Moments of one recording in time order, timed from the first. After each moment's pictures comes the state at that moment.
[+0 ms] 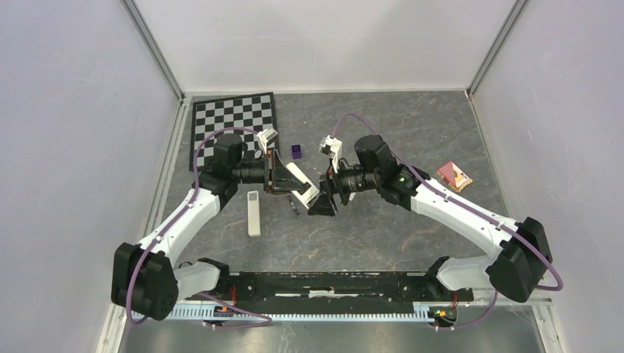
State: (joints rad) left arm -0.31 1.18 0.78 -0.05 1.11 -0.87; right arm 0.77 1.31 1.04 -0.24 -0.68 0.21
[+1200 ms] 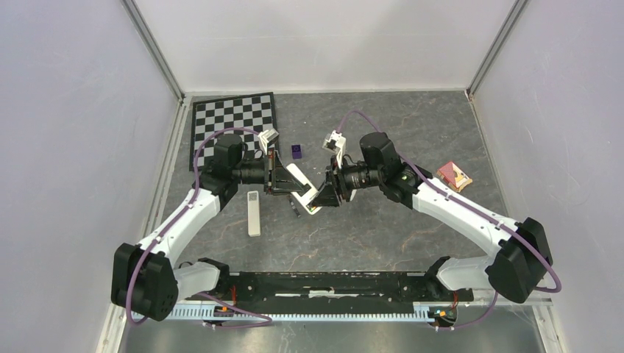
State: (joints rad) left arm -0.31 1.17 0.78 -0.05 1.14 -0.88; right arm 0.73 1.31 1.02 -0.19 -0.74 0.26
